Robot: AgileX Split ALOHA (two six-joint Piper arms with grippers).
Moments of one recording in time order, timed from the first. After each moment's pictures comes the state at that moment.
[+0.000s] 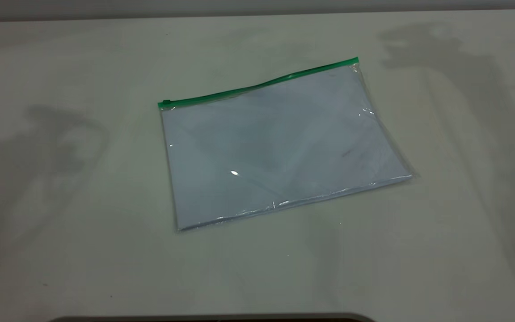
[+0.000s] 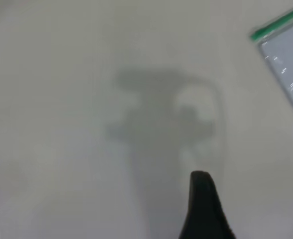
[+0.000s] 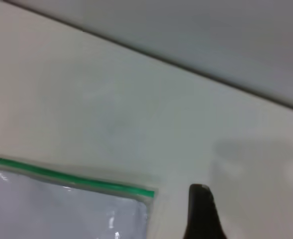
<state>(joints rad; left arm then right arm) -0.10 1.59 -1.48 0.04 1.05 0.16 0.04 2.38 -2.57 0.34 1.23 -0.36</state>
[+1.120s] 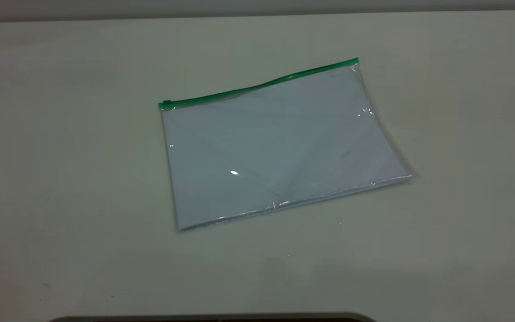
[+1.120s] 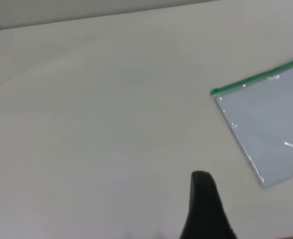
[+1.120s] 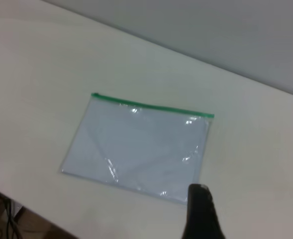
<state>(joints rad) -0.10 0.80 -1.24 -0.03 1.17 0.05 0.16 0.60 -1.18 0.30 1.23 -0.28</state>
